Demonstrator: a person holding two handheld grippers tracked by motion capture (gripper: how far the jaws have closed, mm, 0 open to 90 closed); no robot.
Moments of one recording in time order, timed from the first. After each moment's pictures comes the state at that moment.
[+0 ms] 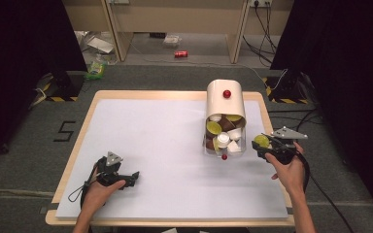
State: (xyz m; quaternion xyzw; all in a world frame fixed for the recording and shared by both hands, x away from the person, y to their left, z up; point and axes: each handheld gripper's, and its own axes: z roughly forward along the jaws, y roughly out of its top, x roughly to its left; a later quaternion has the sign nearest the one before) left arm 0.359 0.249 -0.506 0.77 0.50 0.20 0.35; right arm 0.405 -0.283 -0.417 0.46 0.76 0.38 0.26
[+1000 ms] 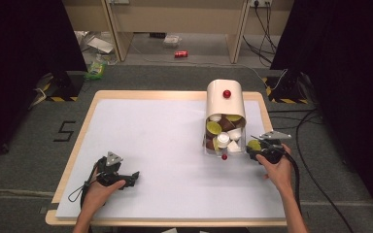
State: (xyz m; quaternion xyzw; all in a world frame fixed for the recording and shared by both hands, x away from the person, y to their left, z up) left arm 0.359 0.249 -0.506 0.77 0.50 0.20 0.35; right arm 0.430 -0.272 -0.460 0.48 0.78 0.34 0.23
